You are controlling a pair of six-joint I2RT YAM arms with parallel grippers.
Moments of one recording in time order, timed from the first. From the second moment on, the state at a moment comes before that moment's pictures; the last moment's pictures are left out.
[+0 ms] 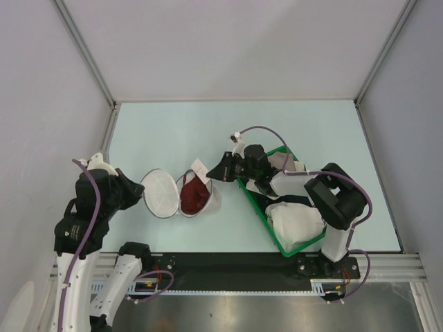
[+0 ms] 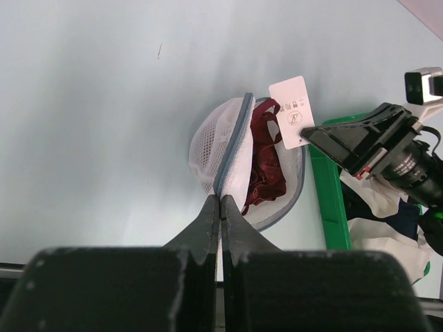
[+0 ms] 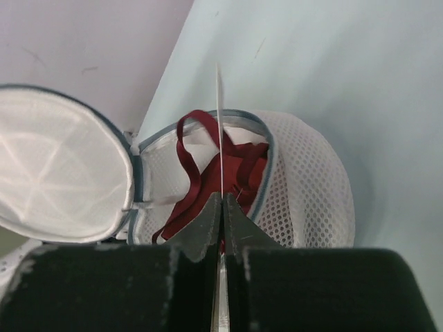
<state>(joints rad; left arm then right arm) -0.13 0.59 1.08 -1.10 -0.03 -0.60 0.72 1.83 0.92 0.63 -0.46 0.83</state>
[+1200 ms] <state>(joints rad) -0.13 0.68 1.09 -1.06 -0.10 -0.54 0.81 1.83 1.15 0.07 -0.63 0.27</state>
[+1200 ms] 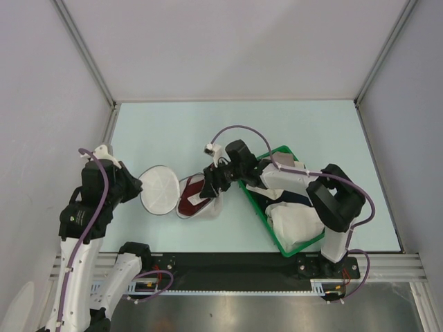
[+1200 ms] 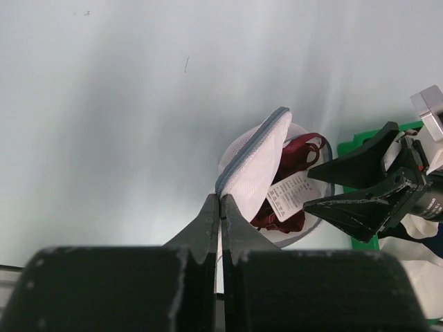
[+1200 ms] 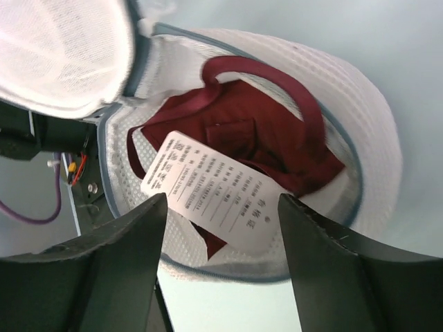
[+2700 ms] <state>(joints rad) -0.12 0.93 1.55 -1.06 -0.20 -0.48 0.81 1.98 1.89 -0.47 -0.22 0.35</state>
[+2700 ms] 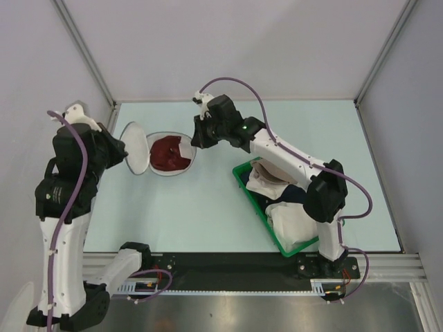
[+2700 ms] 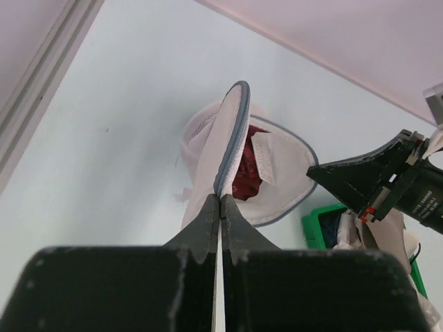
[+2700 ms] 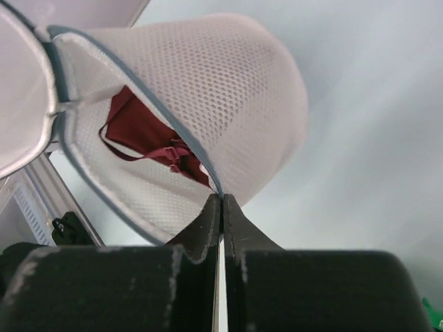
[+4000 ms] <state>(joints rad) -0.27 0.95 1.45 -0.91 -0.27 -0.41 0.82 1.72 1.76 -0.78 0.28 0.26</state>
